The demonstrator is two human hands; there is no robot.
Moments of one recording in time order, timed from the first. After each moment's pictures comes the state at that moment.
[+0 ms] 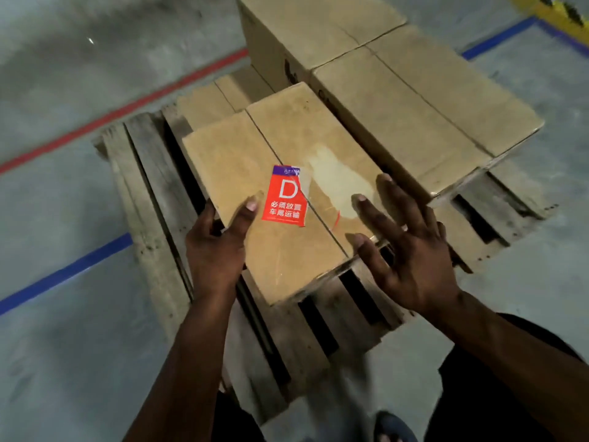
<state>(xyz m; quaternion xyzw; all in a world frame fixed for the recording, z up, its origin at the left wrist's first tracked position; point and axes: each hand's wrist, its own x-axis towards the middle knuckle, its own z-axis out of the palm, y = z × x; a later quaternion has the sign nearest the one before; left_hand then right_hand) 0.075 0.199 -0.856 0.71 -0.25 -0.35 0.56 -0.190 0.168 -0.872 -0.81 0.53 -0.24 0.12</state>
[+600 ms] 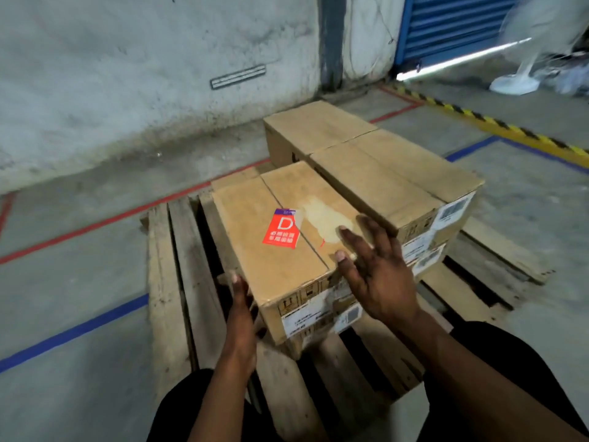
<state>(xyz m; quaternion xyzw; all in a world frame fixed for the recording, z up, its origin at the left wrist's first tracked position) 0.045 0.259 -0.930 0.62 -0.18 -0.50 0.57 -0.186 0.163 -0.903 -0.80 0.48 -0.34 0.06</state>
